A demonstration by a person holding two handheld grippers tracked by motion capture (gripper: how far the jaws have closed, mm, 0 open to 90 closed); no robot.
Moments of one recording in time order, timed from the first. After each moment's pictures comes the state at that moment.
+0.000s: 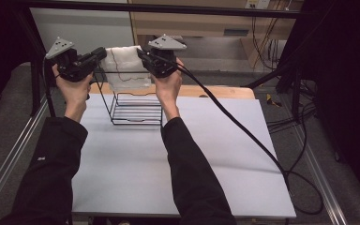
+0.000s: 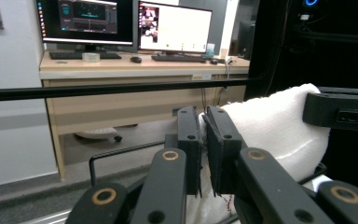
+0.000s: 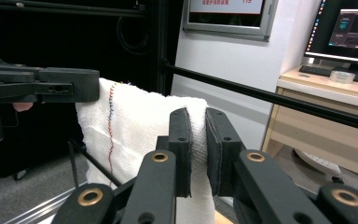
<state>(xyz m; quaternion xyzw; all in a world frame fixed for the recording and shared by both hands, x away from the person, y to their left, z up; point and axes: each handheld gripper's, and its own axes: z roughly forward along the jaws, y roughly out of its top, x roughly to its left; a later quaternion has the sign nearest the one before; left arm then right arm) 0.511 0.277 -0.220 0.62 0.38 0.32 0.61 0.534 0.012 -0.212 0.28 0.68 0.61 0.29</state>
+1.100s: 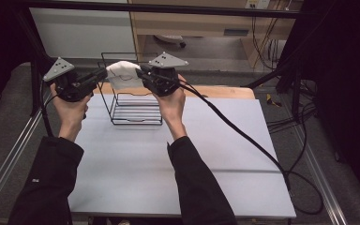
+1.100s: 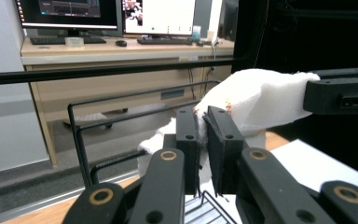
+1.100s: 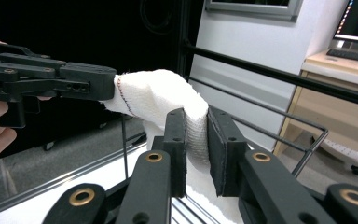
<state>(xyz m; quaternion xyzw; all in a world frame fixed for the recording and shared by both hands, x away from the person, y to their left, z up) 0.469 0.278 -0.245 0.66 0.37 0.30 0.59 0.490 0.005 -0.230 0.26 0.72 0.59 0.26</state>
